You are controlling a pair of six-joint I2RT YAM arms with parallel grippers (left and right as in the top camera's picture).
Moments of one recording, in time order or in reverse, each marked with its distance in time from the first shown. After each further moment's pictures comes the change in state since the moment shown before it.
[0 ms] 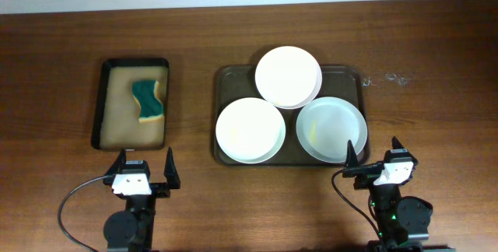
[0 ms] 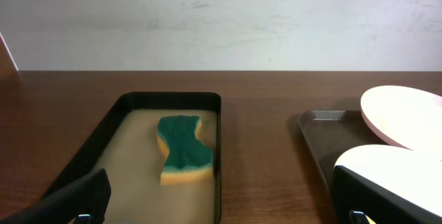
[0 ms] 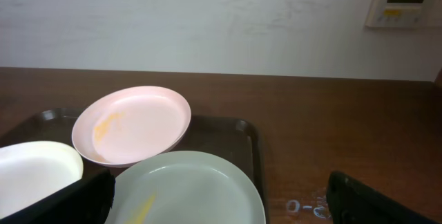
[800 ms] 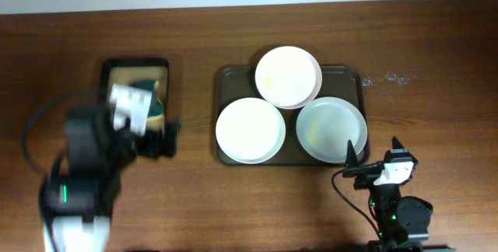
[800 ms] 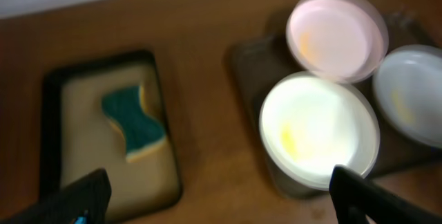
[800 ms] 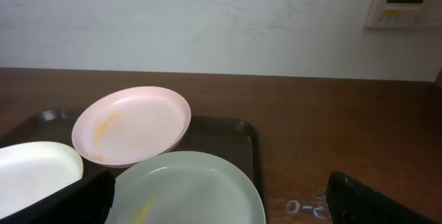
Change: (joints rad) left arm 0.000 0.990 1.083 -0.755 0.235 0.187; right arm 0.000 0.000 0.000 0.000 0.000 0.000
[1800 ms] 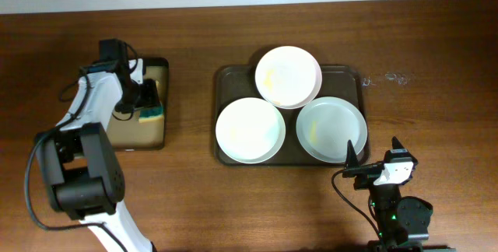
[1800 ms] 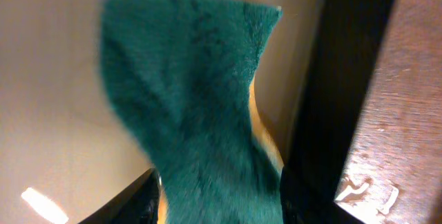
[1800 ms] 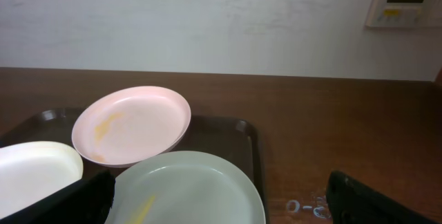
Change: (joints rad) left arm 0.145 1.023 0.357 0.071 -0.113 -0.200; right arm 0.000 0.000 0.000 0.000 0.000 0.000
